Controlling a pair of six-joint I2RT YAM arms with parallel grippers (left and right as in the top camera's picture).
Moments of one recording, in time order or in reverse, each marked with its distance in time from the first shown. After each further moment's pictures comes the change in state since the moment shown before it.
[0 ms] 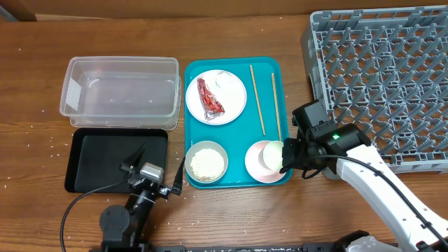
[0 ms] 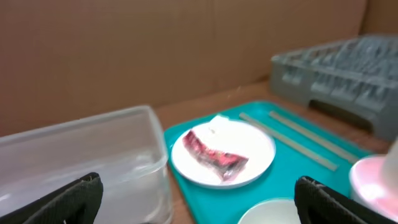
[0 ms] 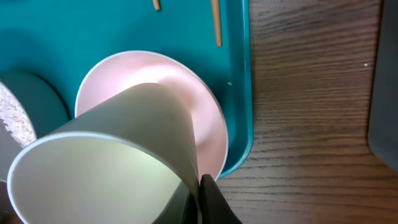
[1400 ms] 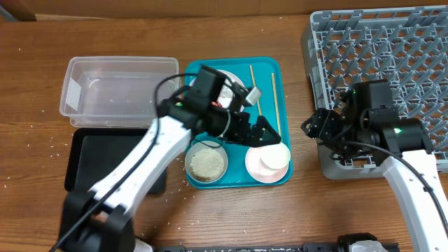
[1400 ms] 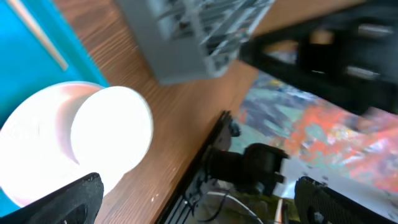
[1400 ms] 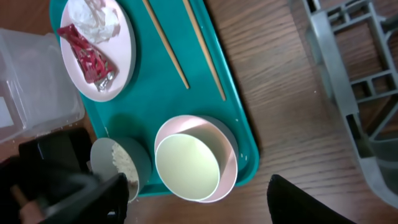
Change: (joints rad) left arm -0.475 1.624 1.244 -0.648 0.601 -0.462; right arm -0.306 -0.119 0.184 -0.127 -0.171 0.059
